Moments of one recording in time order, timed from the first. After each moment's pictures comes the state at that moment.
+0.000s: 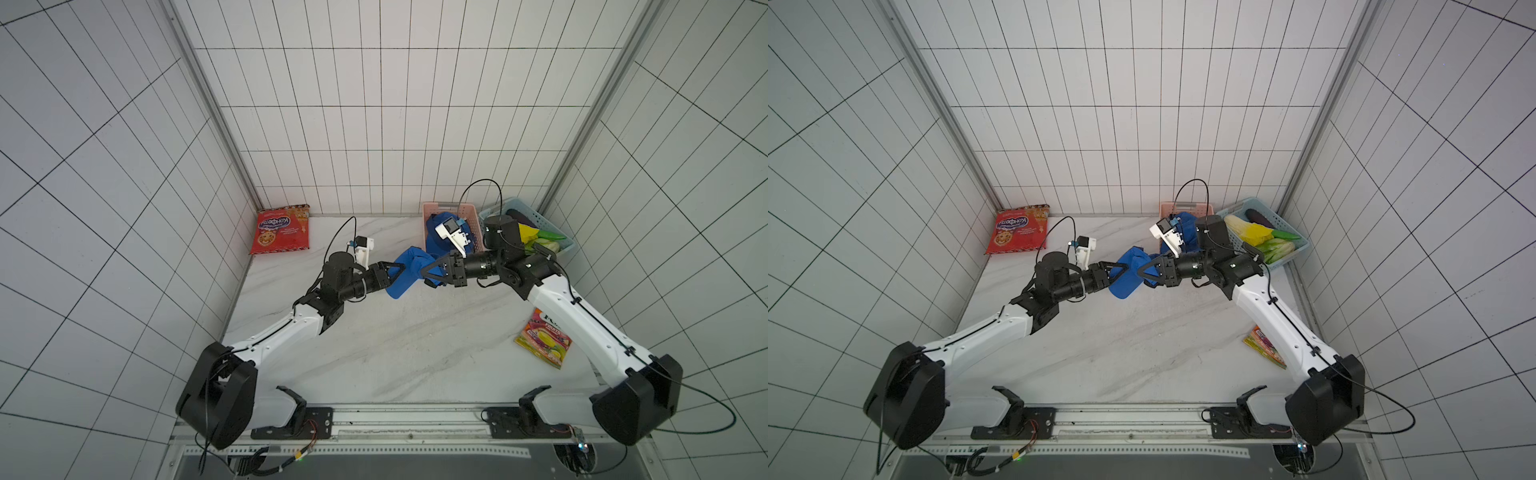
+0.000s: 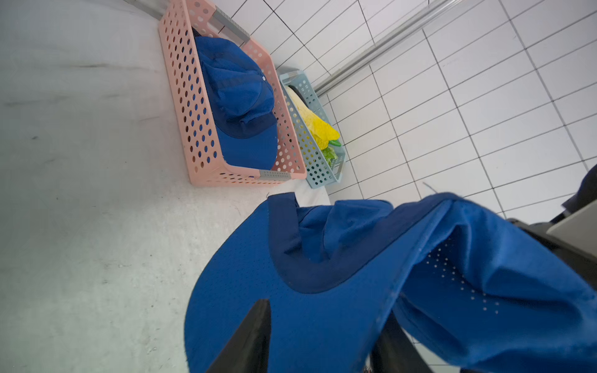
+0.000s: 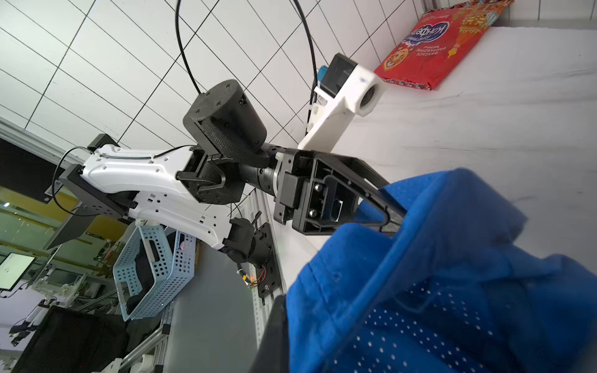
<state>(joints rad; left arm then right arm) -0.49 1.32 0.77 0.29 0.49 -0.90 0.53 1.33 1.25 -0.44 -1.02 0.23</state>
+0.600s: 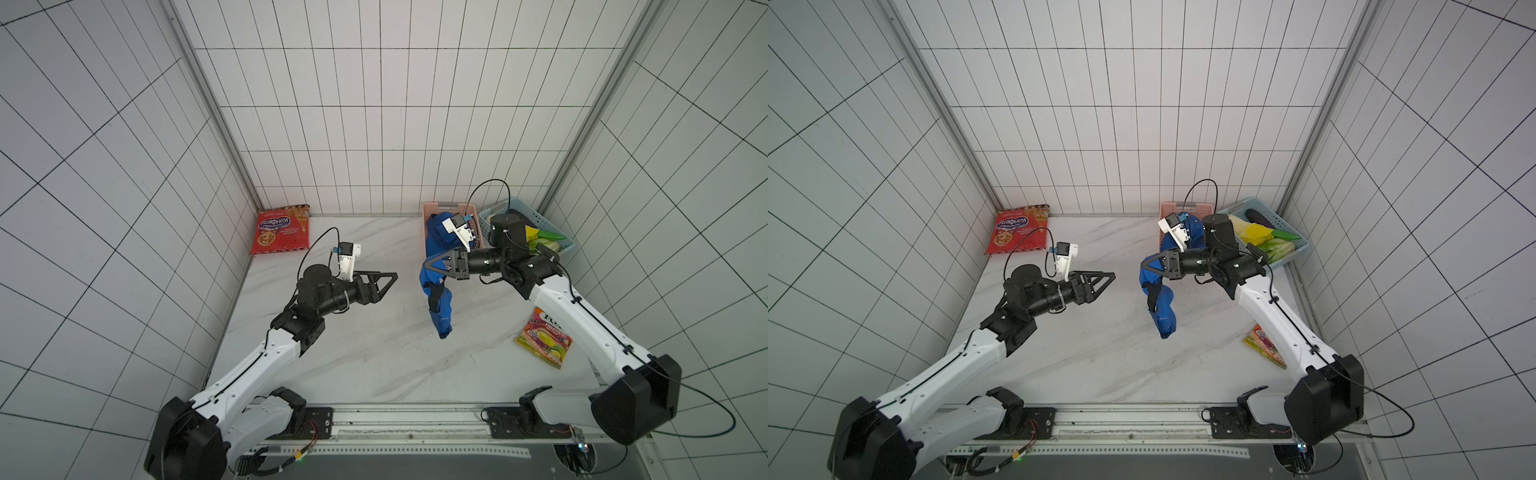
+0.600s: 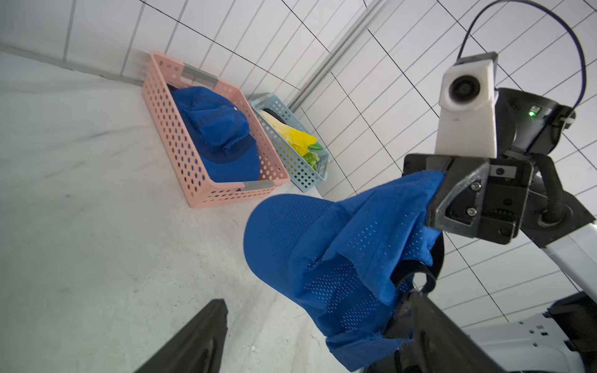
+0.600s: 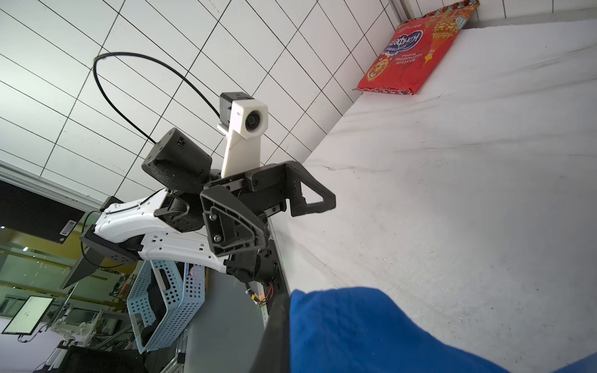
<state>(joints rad) -0.48 1.07 0.68 0.23 0.59 -0.69 0.49 1.33 1.22 -0.34 -1.03 0.38</state>
